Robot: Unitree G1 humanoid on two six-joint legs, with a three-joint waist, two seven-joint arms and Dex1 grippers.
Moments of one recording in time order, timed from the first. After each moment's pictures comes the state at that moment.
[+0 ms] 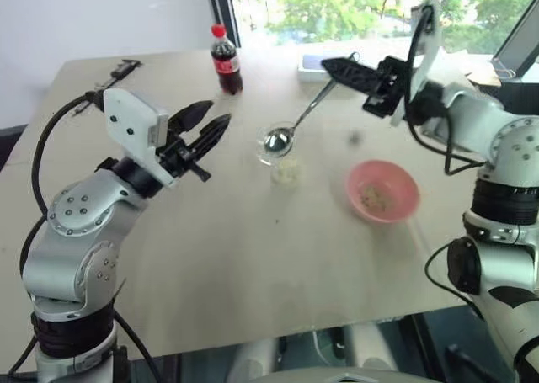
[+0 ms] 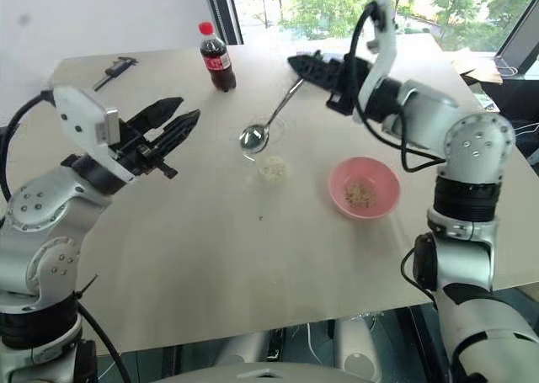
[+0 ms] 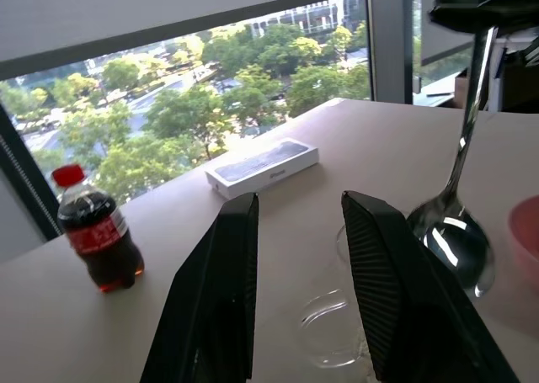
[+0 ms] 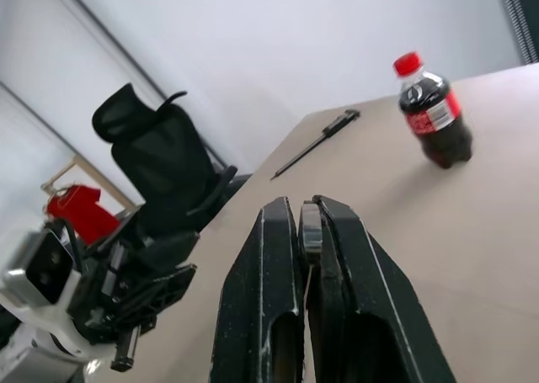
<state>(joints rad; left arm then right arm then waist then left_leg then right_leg) -0.27 0.61 0.33 -0.58 -0.54 0.58 -0.48 -0.98 -0.39 -0.24 -0.02 1.36 1.12 0.04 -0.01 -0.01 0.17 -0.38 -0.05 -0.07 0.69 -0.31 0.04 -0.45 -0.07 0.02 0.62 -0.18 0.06</state>
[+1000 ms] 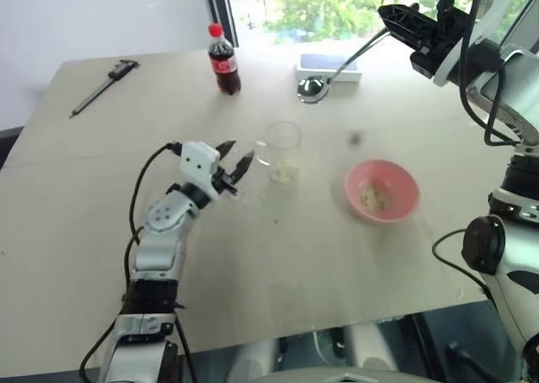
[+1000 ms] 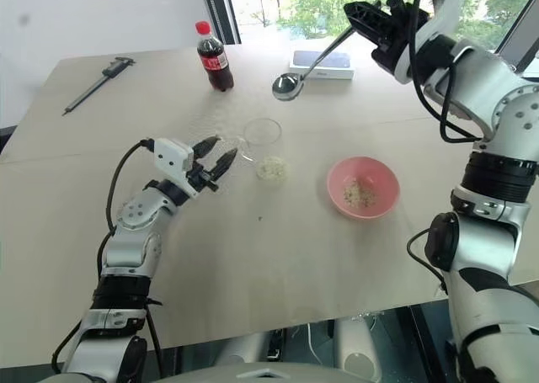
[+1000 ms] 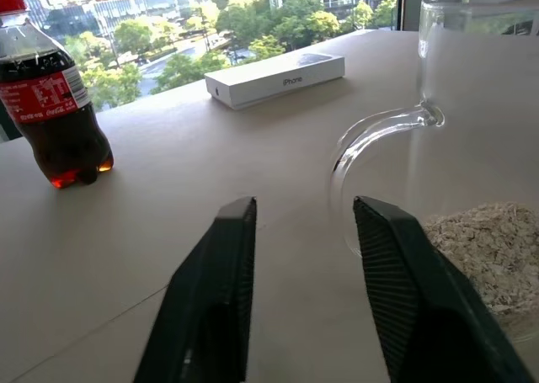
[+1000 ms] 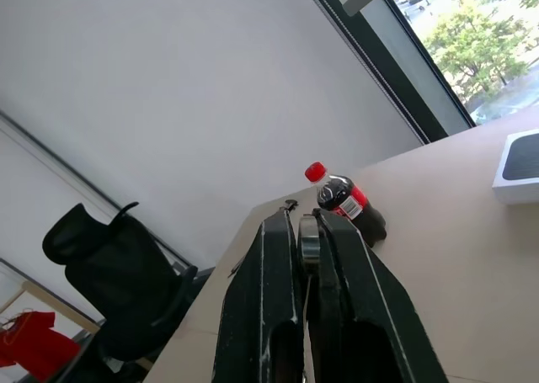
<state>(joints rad) -0.34 0.39 0.09 0.13 -0.22 -0.05 -0.58 -1.08 -0.46 -0.37 0.13 1.43 1.08 -0.14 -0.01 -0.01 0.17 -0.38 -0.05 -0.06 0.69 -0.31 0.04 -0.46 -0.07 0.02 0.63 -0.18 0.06</state>
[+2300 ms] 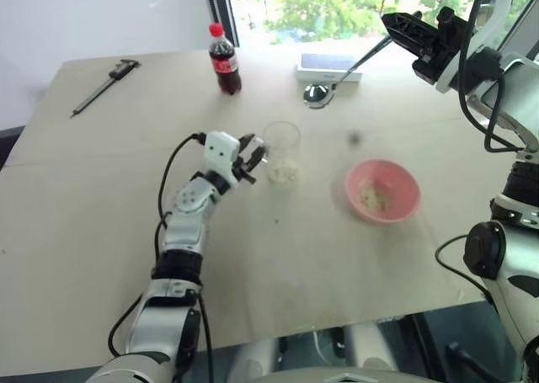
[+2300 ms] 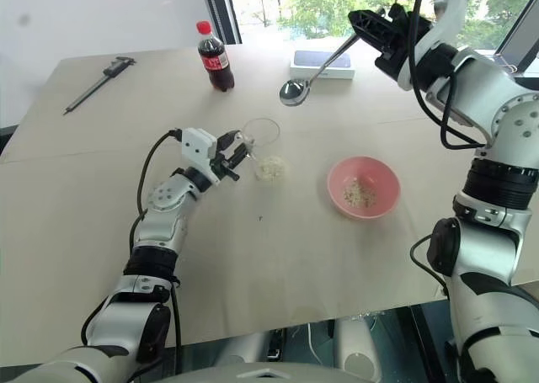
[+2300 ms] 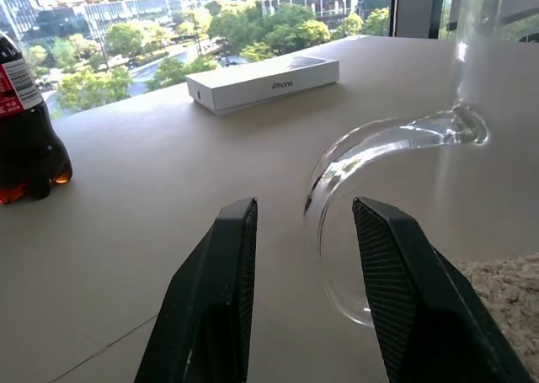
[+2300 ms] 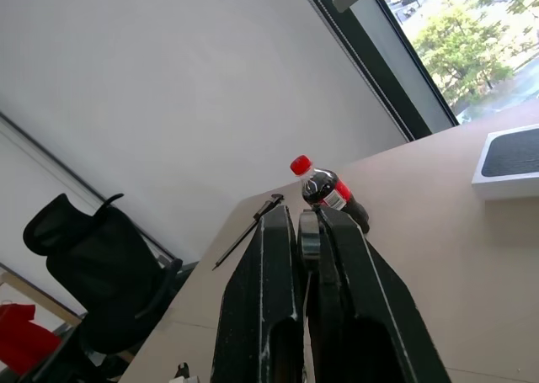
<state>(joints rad) -0.55 0.30 0.07 0.45 -0.16 -0.17 -0.60 -1.04 -0.47 -0.37 0.09 1.38 1.08 -0.10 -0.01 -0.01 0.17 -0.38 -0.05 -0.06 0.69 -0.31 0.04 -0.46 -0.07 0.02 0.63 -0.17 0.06</state>
